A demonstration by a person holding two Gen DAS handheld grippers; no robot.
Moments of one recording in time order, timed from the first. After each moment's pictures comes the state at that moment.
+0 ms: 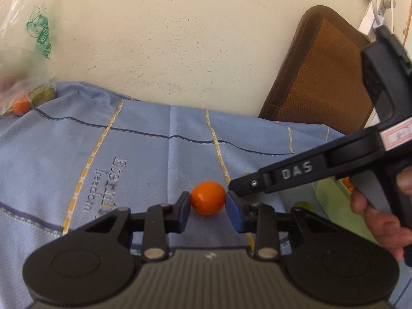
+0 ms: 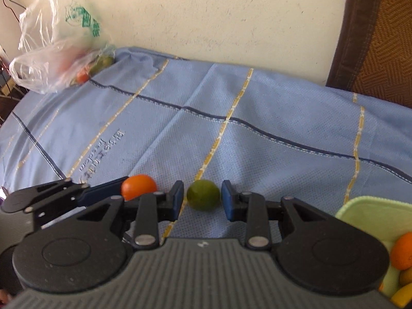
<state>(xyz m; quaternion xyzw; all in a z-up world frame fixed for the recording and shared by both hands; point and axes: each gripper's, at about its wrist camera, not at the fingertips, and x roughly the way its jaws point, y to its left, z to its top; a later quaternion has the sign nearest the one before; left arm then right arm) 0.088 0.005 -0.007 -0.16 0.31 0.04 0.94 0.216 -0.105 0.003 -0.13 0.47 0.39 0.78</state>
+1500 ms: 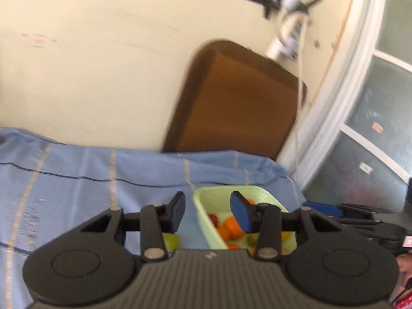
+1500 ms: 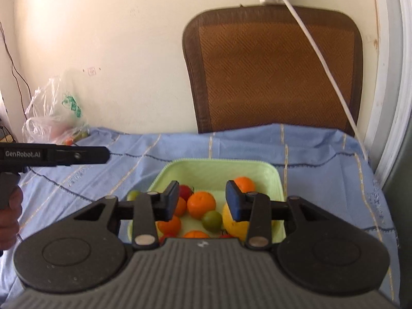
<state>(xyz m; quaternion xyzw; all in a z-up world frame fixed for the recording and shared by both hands) 0.070 -0.071 0.081 -0.17 0.24 -0.06 0.95 0.130 -0.336 0.073 -0.02 0.26 0.33 0.91</state>
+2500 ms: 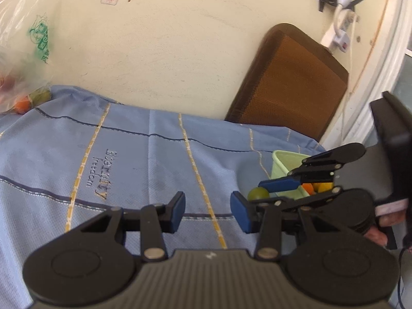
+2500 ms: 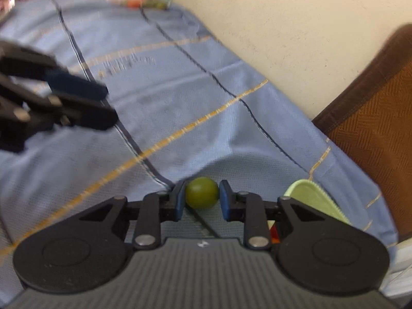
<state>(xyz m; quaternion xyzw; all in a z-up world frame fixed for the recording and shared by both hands) 0.032 -0.008 0.018 -0.18 0.28 -0.03 0.94 0.135 -0.152 0.026 -0.31 0.33 0.44 0.78</state>
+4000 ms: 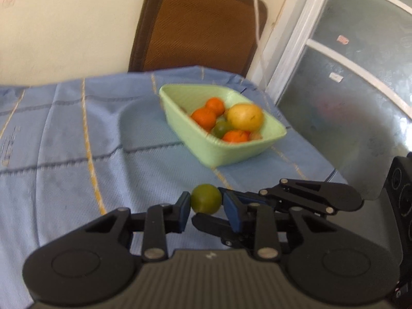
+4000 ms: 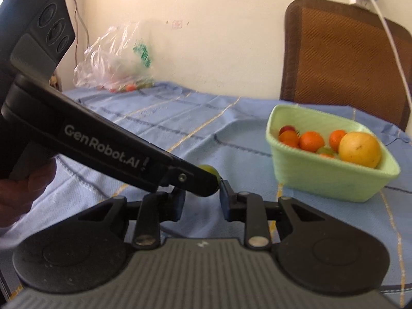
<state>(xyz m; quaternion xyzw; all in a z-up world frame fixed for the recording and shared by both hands) 0.019 -0.121 0.025 -0.10 0.35 -0.17 0.92 0.017 -0.269 0.004 -0.09 0.21 0.39 0.89</state>
